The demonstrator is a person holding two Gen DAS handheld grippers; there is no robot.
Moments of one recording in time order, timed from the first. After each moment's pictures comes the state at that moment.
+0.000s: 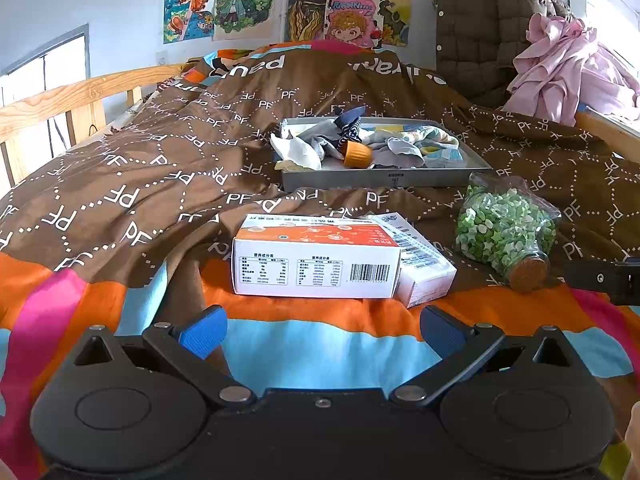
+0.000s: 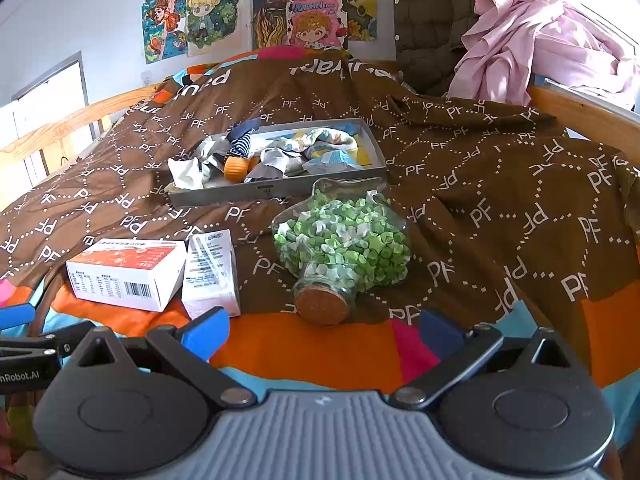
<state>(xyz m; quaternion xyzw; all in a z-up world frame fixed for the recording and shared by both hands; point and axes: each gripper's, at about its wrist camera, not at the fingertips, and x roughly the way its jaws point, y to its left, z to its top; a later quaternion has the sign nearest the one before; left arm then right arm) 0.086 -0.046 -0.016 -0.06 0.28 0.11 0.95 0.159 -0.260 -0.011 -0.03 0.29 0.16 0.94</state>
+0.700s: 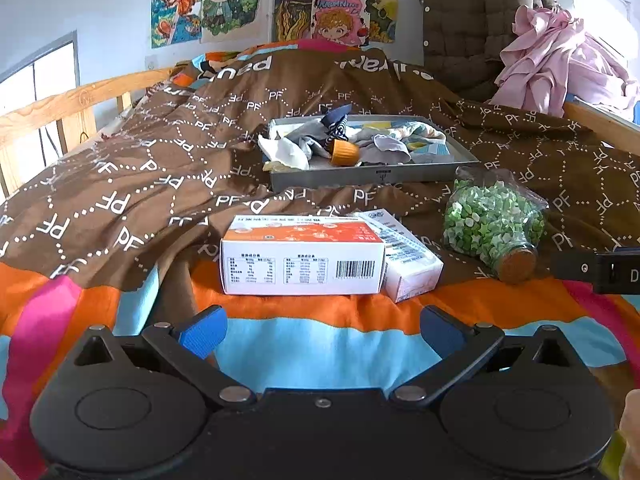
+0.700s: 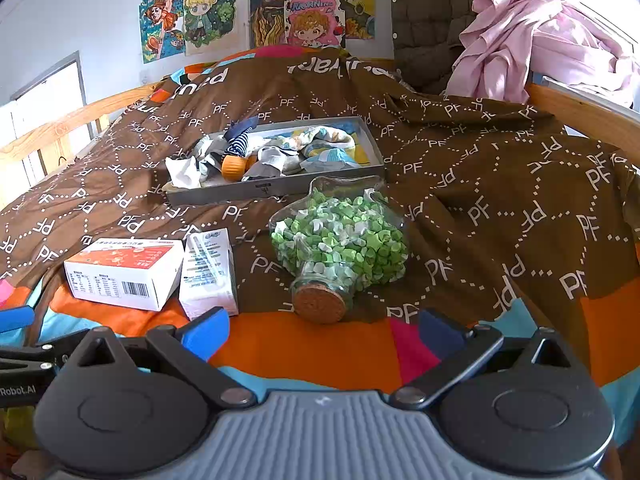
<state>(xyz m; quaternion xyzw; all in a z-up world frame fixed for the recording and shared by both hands) 0.079 -0.054 -0.014 -0.04 0.29 0.10 0.95 0.159 -0.261 -0.013 -0.02 0.29 0.16 0.94</state>
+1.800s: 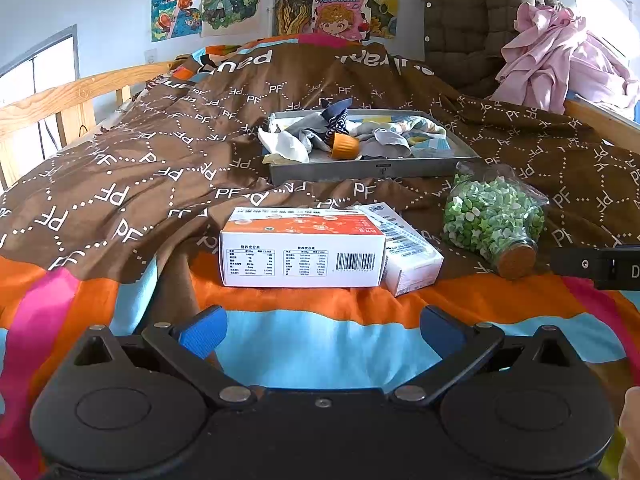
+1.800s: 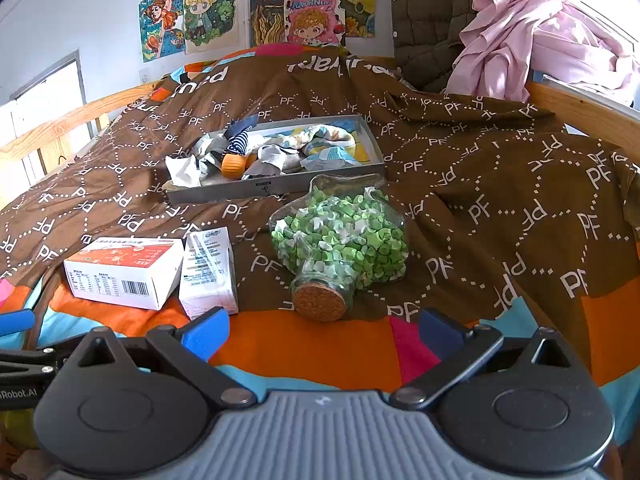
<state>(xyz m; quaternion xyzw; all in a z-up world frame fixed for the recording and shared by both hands) 0.080 -0.053 -0.016 -0.05 0.29 0.10 0.95 0.160 -0.261 -0.013 -0.02 0.29 0.16 0.94</state>
